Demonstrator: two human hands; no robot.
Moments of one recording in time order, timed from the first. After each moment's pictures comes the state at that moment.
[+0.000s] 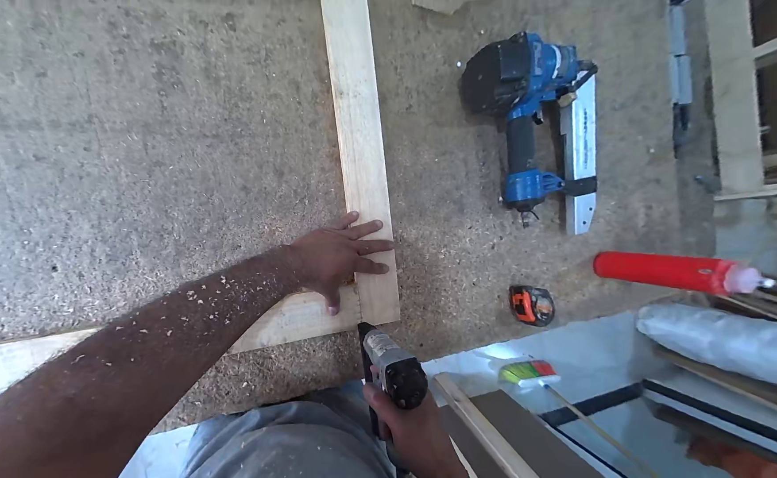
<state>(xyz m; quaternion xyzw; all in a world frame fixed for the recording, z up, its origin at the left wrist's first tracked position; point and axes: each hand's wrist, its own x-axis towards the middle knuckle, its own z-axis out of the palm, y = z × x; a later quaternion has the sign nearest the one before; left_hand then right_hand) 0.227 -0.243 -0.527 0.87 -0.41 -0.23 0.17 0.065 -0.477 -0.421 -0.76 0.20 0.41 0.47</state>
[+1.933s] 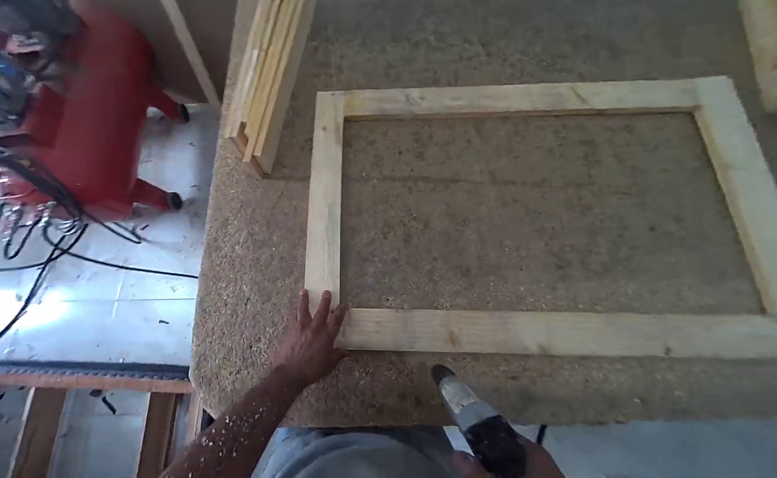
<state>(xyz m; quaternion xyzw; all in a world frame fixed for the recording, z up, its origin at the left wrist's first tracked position) -0.299 0.396 -0.482 0.95 0.11 -0.23 0.17 -0.254 0.072 -0.329 -0.83 -0.02 0.46 0.32</state>
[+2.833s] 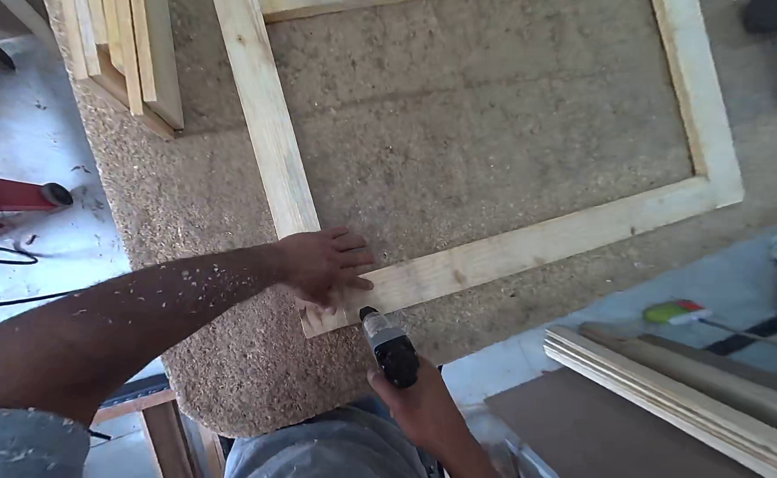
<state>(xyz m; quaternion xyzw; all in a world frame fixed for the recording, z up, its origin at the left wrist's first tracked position) -0.154 0.476 -0.520 0.80 -0.55 -0.21 0.11 -0.290 0.242 -0.400 -0.81 0.15 0.43 0.37</state>
